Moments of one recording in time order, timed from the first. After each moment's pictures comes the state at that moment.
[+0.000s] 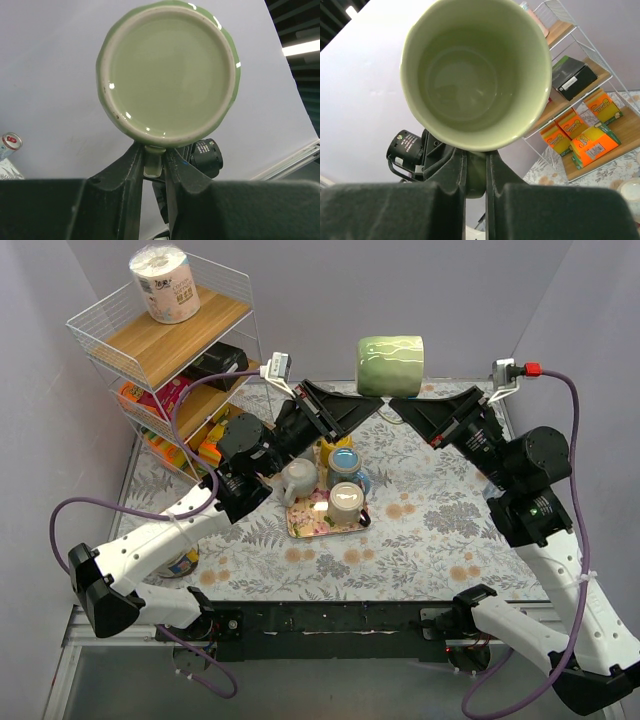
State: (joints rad) left arm -0.91 1.29 1.30 0.41 0.10 -1.19; right arm 0.47 0.87 1.15 0.10 -0.37 1.02
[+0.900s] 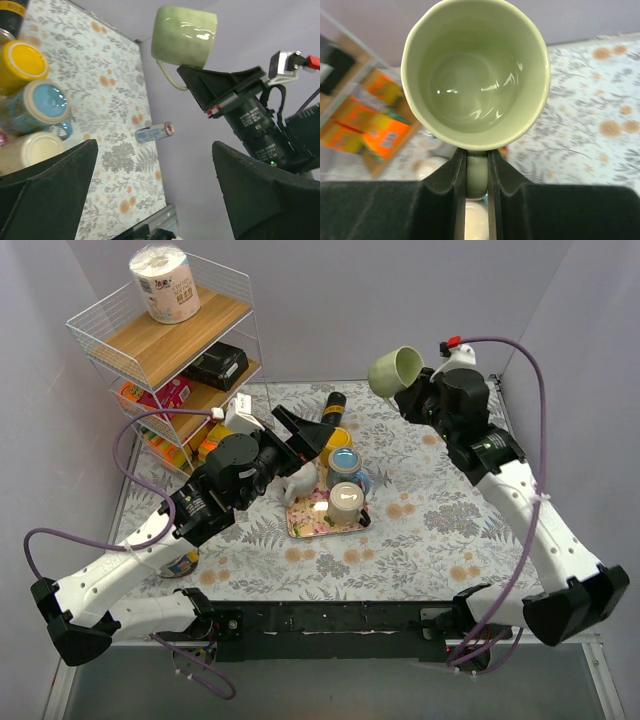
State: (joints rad) left arm -0.91 1.07 1.19 -0.21 -0.36 -1.06; right arm 0.46 1.21 1.39 -0.38 0.10 0.46
